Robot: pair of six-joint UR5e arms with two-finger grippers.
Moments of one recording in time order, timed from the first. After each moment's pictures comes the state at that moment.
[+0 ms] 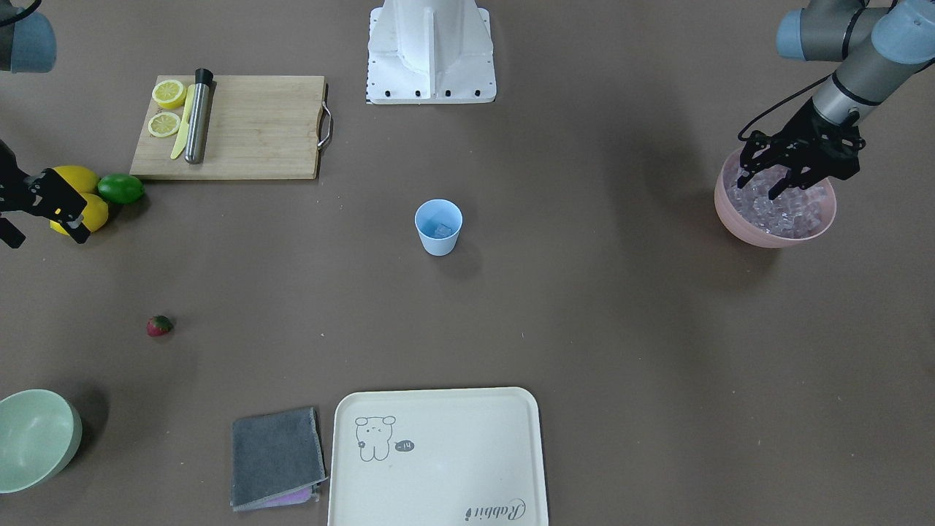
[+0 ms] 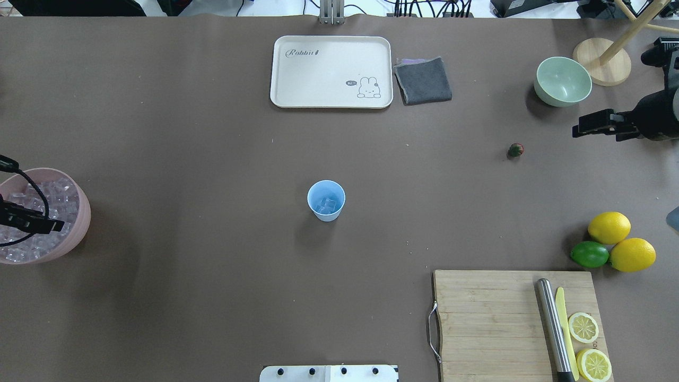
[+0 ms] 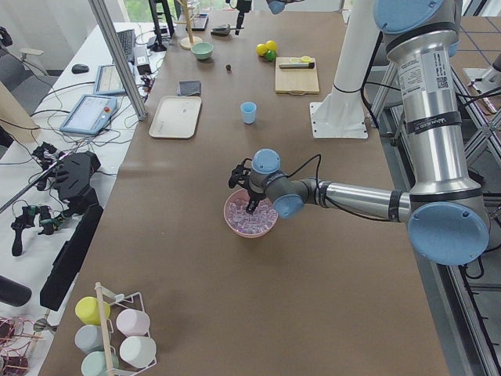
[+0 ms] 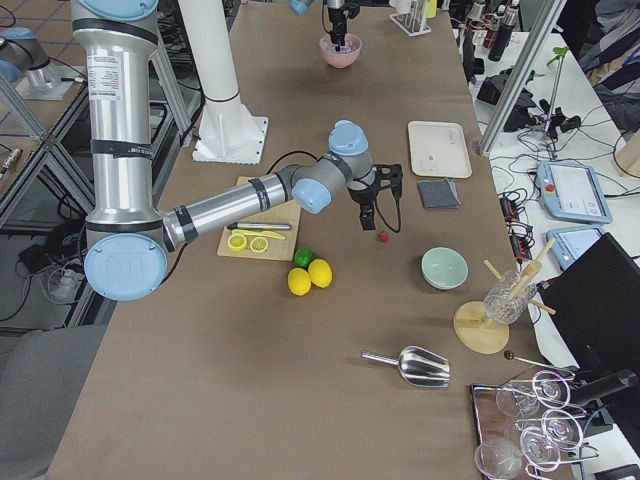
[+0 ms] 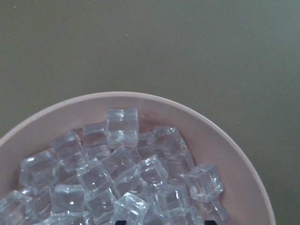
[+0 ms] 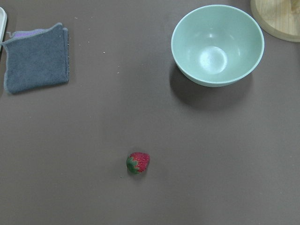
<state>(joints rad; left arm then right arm) -0.89 -1.33 -1.82 -2.37 -2.16 -0.62 1.08 -1.58 1.93 -1.13 2.11 0.89</state>
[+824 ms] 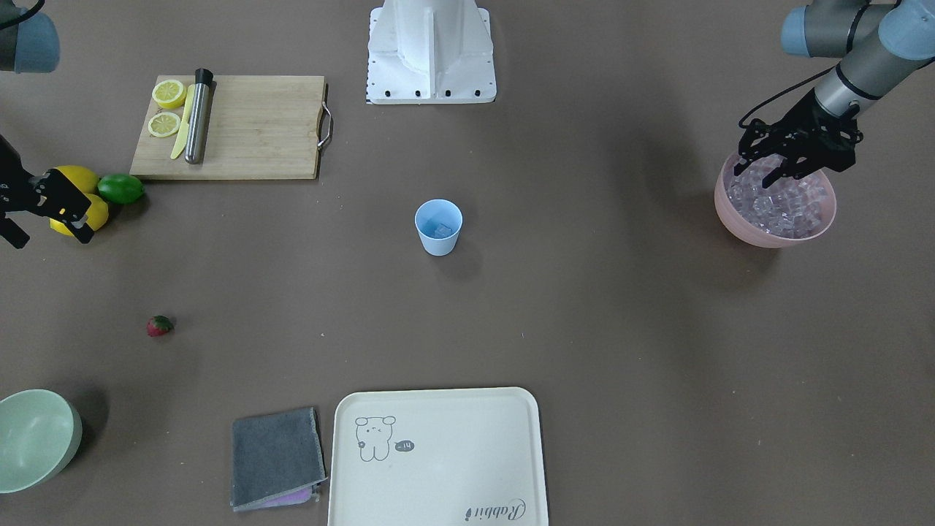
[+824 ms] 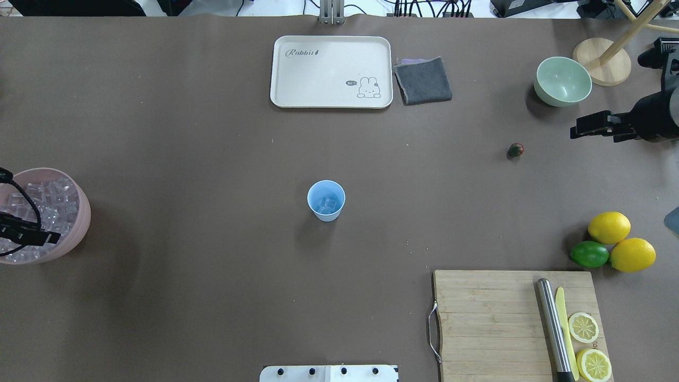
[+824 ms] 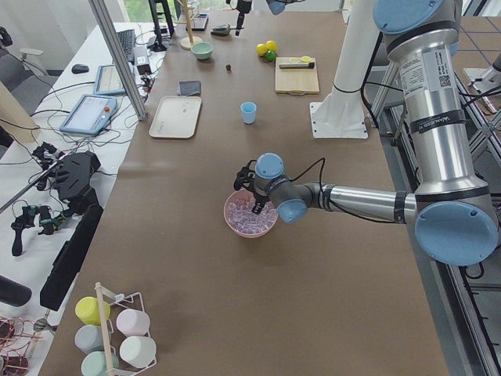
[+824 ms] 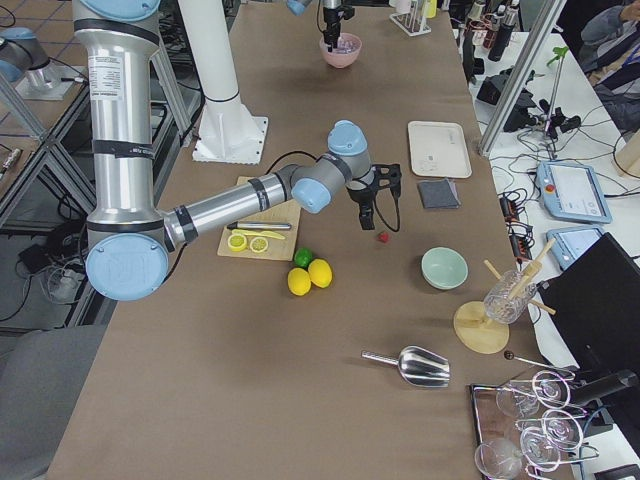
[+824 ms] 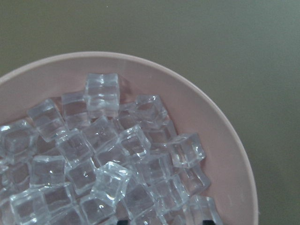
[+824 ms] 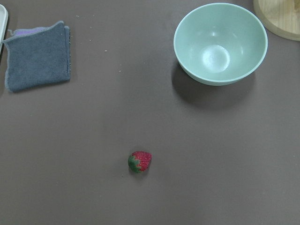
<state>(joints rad) -0.89 -1.31 -1.82 -2.42 -2.21 -0.62 1.07 -1.58 1.93 -1.12 2.11 0.89</state>
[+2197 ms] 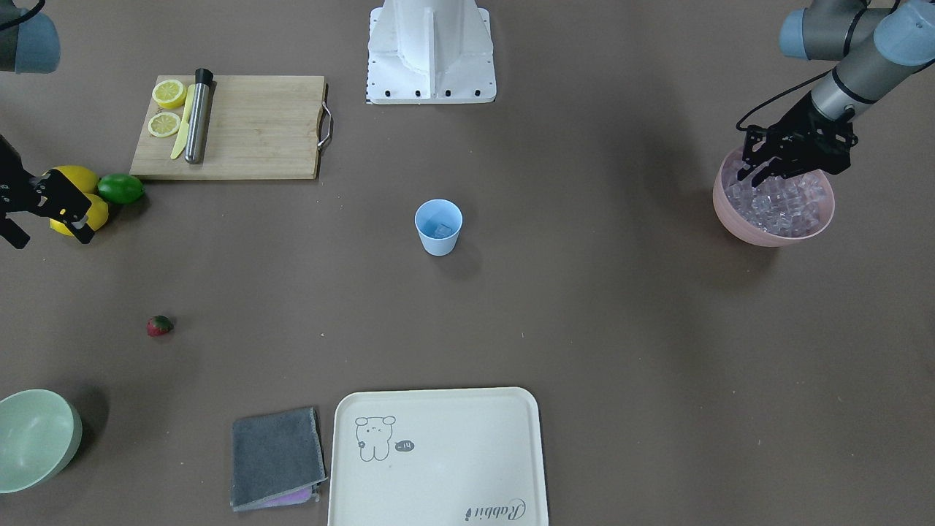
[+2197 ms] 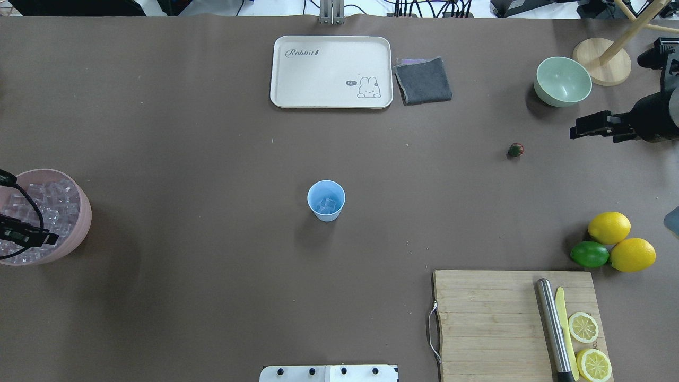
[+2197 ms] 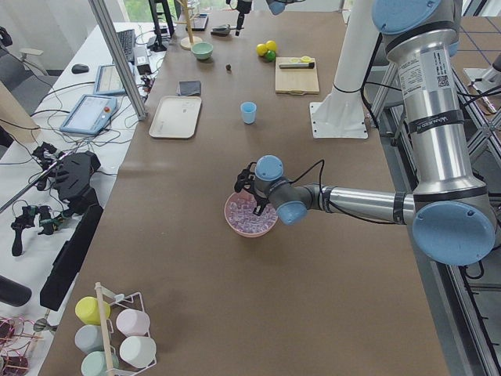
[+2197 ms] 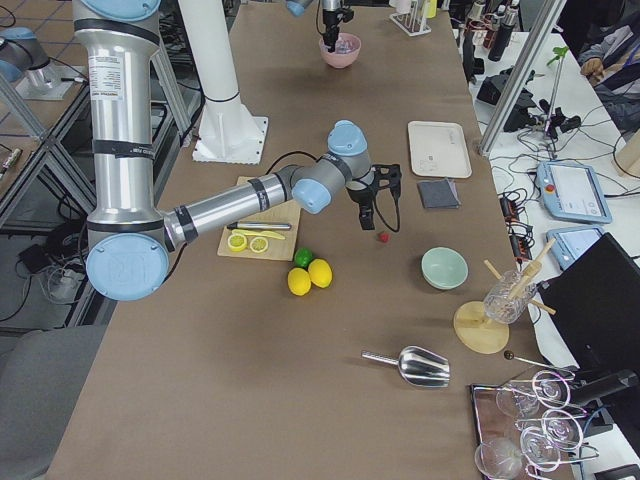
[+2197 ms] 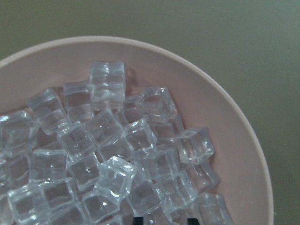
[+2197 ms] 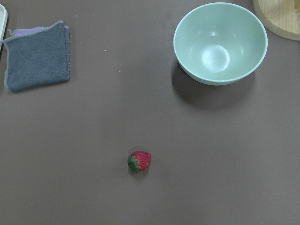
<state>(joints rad) -0.87 -1.31 -1.80 -2.42 -2.21 -0.62 1.07 -1.58 1.92 -1.12 2.10 0.89</state>
